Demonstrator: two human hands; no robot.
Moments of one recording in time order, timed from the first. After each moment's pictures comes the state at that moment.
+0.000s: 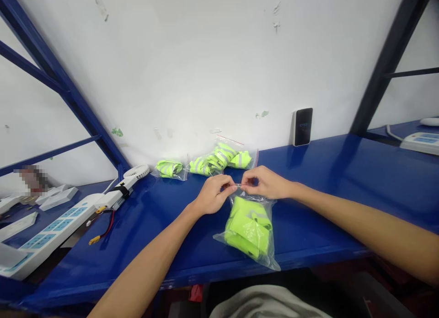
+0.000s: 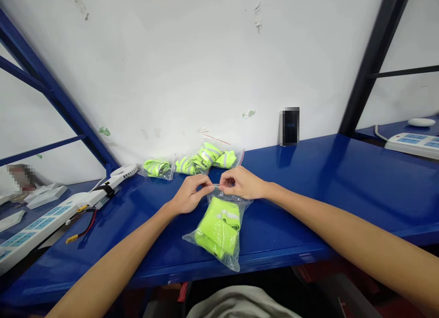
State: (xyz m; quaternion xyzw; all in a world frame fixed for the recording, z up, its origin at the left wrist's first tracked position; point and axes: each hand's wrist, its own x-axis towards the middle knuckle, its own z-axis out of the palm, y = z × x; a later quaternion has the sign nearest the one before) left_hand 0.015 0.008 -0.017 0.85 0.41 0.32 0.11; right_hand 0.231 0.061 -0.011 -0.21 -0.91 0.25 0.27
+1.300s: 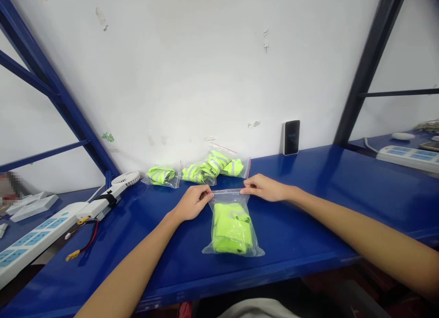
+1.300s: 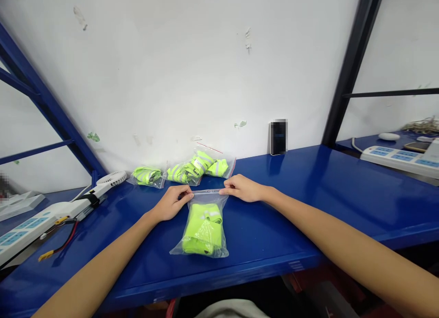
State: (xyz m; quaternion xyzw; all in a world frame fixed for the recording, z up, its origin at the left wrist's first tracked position) left_hand -0.030 0.019 -0.030 0.83 0.49 0.25 0.09; right_hand 0.254 0.090 -0.022 -0.25 -0.92 0.25 0.17
